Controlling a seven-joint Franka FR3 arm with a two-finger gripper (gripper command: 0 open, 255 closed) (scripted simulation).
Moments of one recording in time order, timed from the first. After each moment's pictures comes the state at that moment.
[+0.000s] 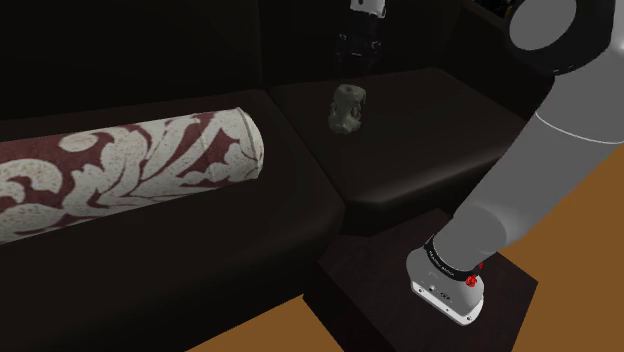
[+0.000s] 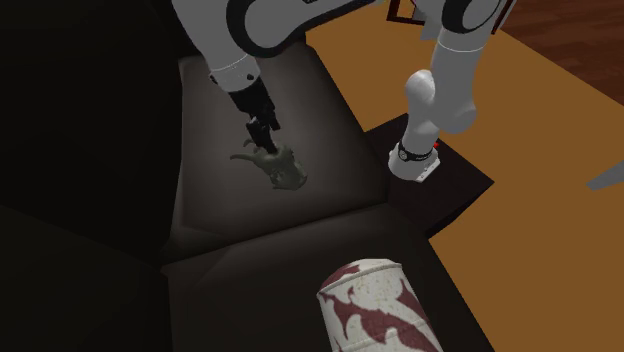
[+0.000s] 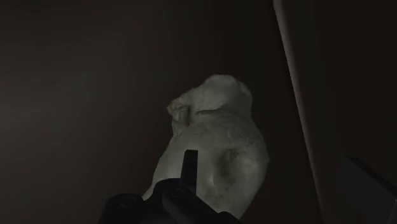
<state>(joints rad) -0.17 0.12 -0.10 -1.65 0.21 1.50 0.25</state>
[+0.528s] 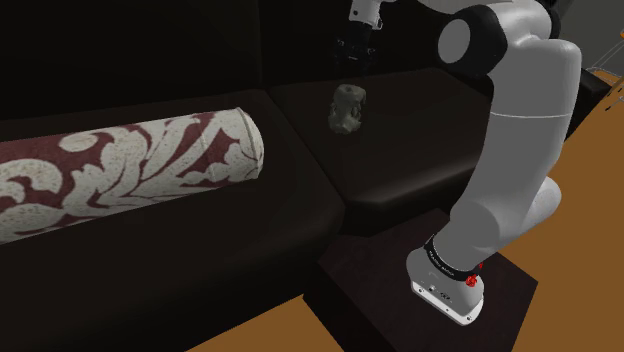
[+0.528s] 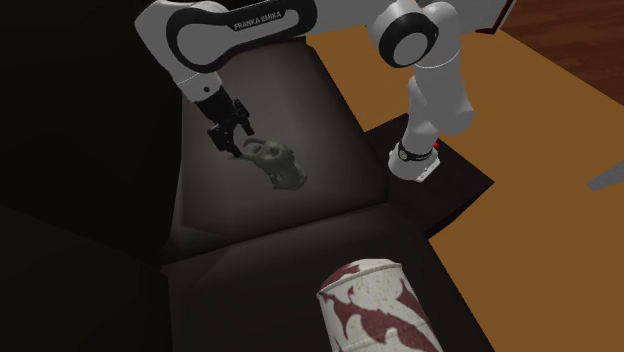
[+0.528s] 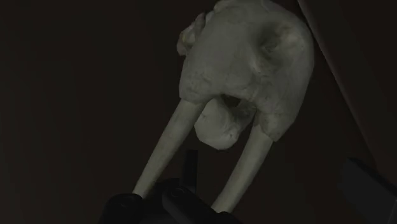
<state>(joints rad) -0.27 0.48 -0.15 -1.27 0.30 1.38 0.31</state>
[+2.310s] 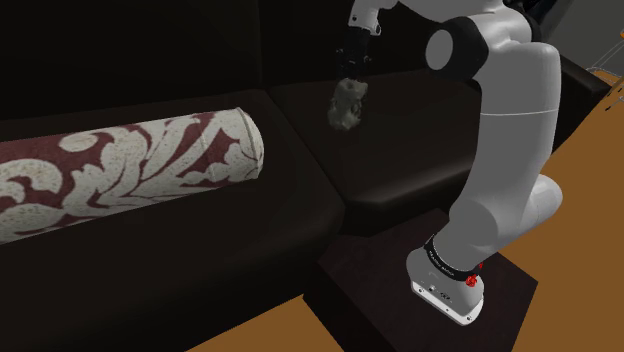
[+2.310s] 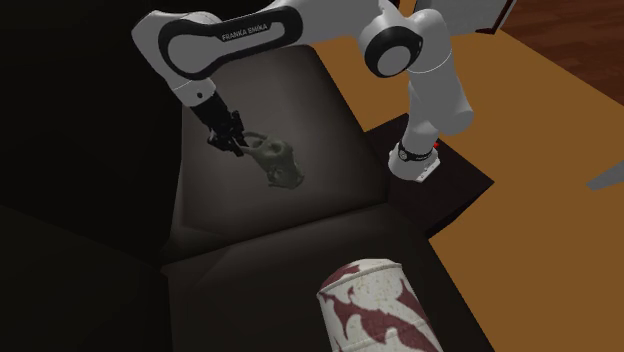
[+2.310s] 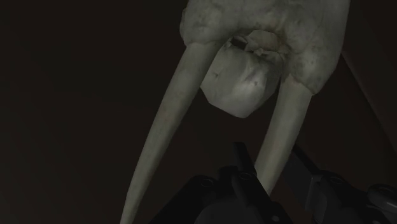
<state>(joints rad) -0.30 0.58 -0.15 -1.17 0.33 1.35 0.33</state>
